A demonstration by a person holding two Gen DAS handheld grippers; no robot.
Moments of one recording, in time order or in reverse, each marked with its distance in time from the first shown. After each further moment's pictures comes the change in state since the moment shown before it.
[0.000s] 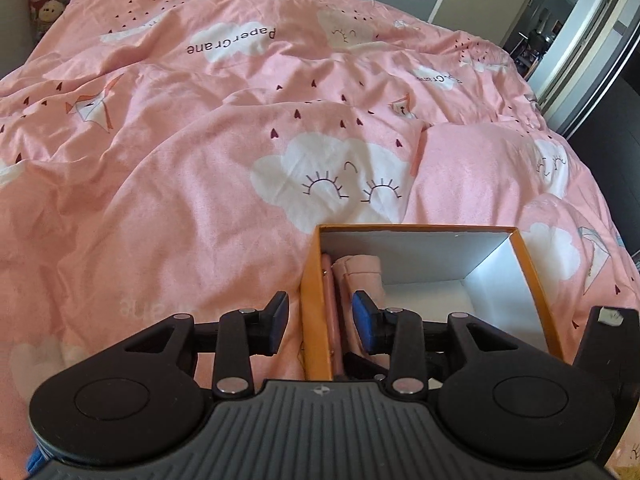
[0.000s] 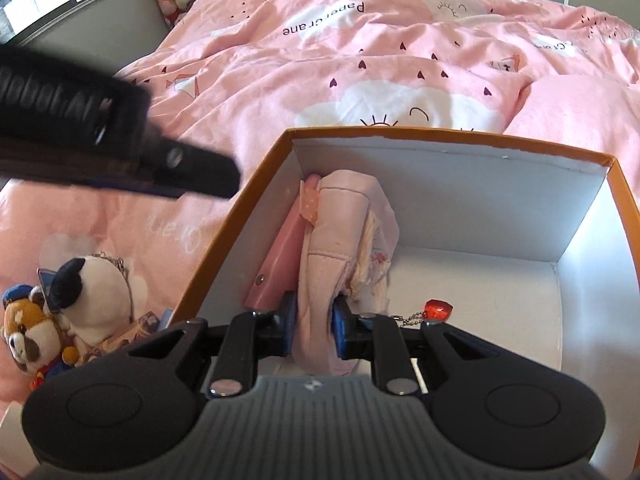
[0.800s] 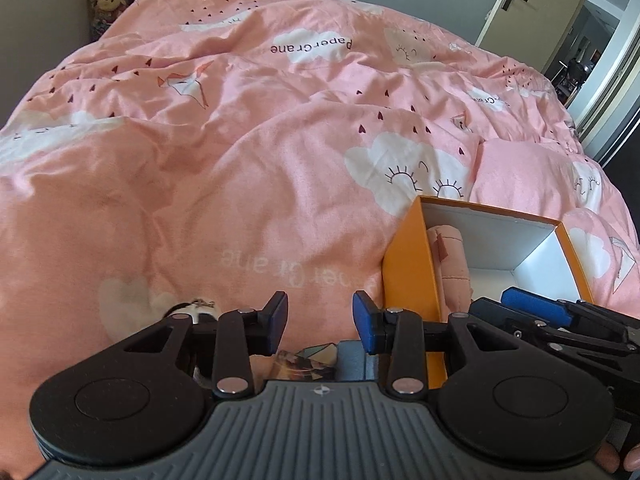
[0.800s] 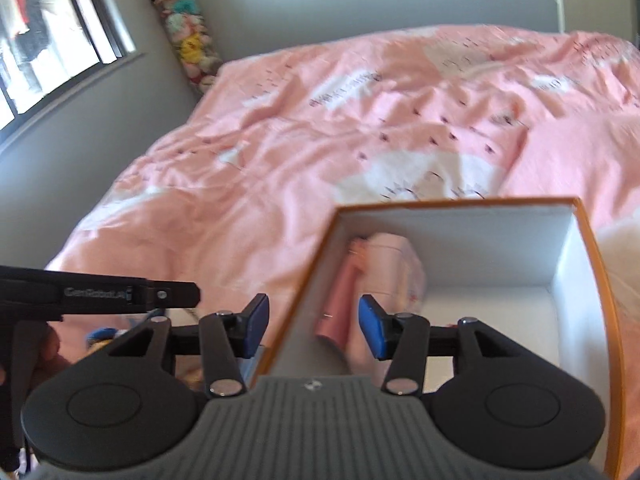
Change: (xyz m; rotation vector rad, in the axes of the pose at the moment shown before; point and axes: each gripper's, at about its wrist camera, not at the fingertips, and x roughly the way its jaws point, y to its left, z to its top) left arm -0.056 0.063 -0.046 -0.088 -0.054 0.096; right arm -0.080 0.024 -0.003 0.027 -0.189 0.117
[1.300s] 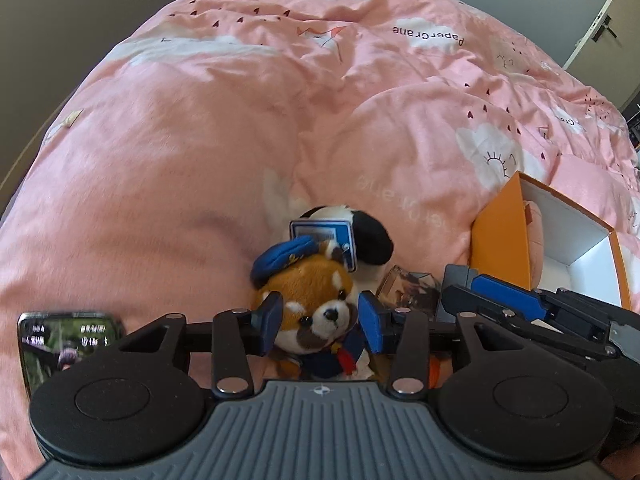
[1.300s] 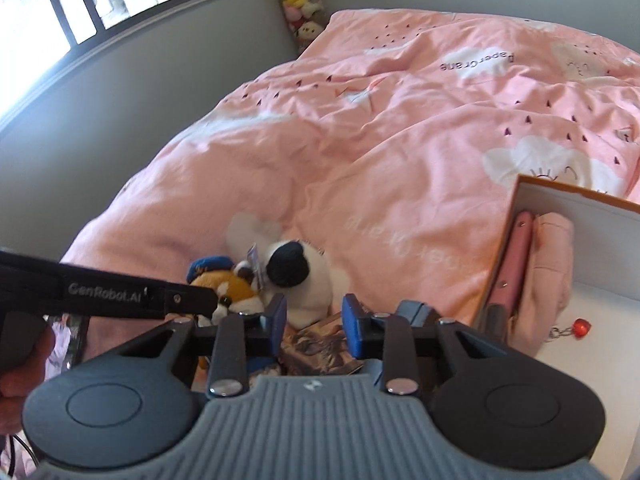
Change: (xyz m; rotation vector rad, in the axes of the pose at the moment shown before) left arm -0.051 0.066 -0.061 -0.227 0.072 0.158; right arm 0.031 0.094 -0.032 -0.203 0.150 0.171
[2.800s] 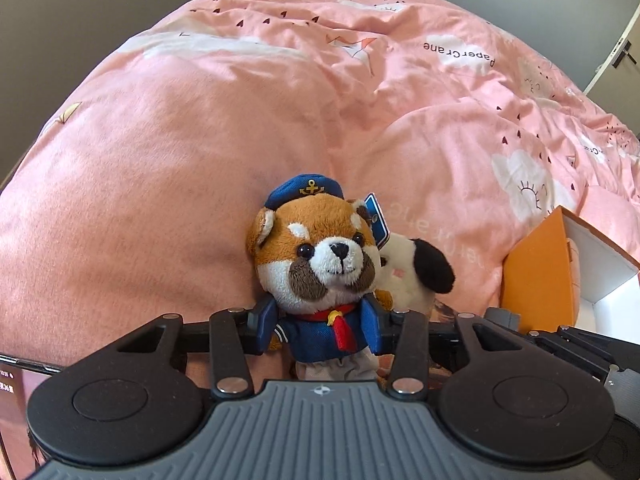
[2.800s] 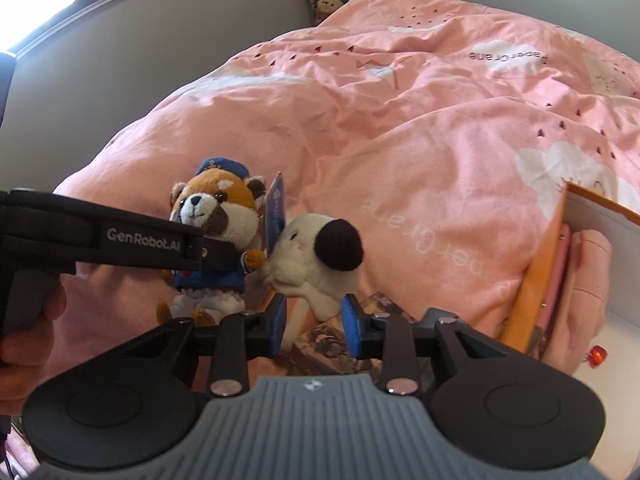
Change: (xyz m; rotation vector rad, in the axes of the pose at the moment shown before) left arm 0.037 0.018 0.017 -0.060 -0.054 0.021; right arm 0.045 0.018 0.005 -0.113 0.084 -0.026
